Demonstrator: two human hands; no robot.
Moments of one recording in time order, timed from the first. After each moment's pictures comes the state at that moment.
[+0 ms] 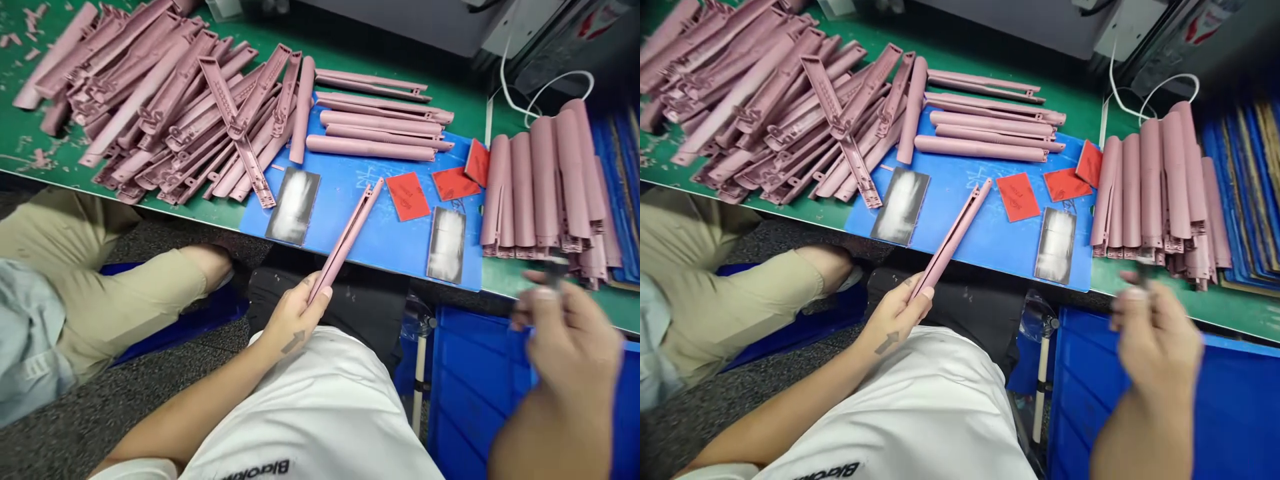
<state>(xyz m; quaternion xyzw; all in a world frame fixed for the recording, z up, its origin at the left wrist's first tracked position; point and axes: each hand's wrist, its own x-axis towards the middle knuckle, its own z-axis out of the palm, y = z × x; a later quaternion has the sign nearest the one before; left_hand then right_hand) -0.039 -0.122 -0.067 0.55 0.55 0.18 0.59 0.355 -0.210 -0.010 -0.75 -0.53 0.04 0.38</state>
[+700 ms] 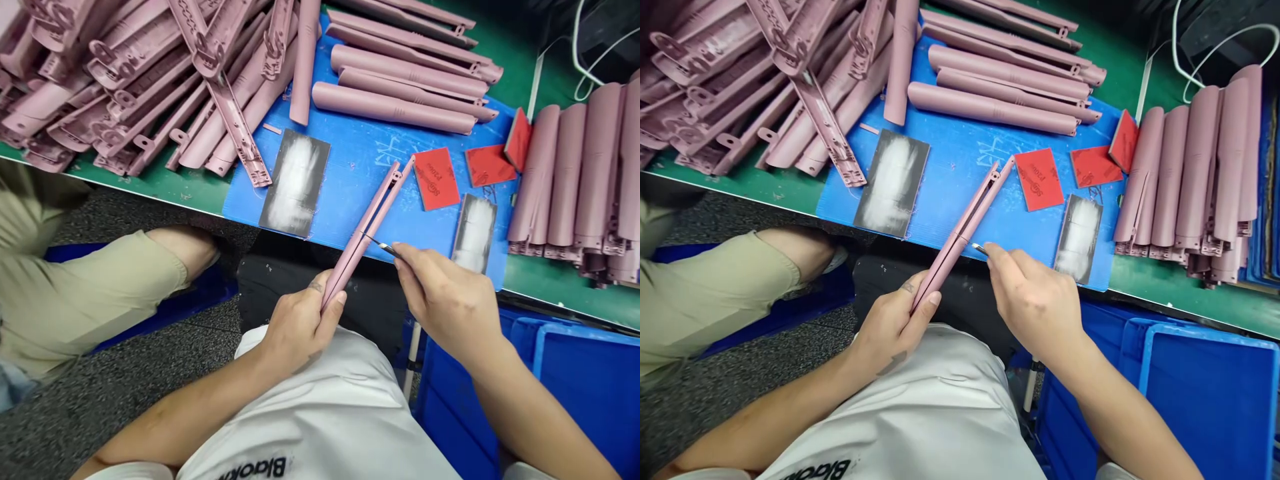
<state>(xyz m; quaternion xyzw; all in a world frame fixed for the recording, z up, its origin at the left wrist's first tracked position) -0.045 -0.116 -0.067 0.71 0.53 0.13 0.45 0.201 -0.112 -0.014 -0.58 -0.81 -0.04 0.09</state>
